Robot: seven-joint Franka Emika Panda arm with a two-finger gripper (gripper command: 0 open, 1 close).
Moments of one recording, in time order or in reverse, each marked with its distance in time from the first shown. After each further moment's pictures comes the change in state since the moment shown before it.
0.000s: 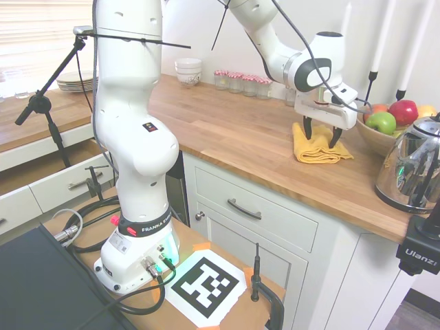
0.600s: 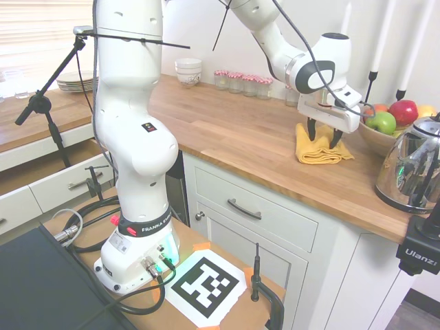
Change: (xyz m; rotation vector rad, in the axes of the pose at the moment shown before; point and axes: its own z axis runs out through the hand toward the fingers) arm 0.007 0.011 0.001 0.013 -0.007 0.034
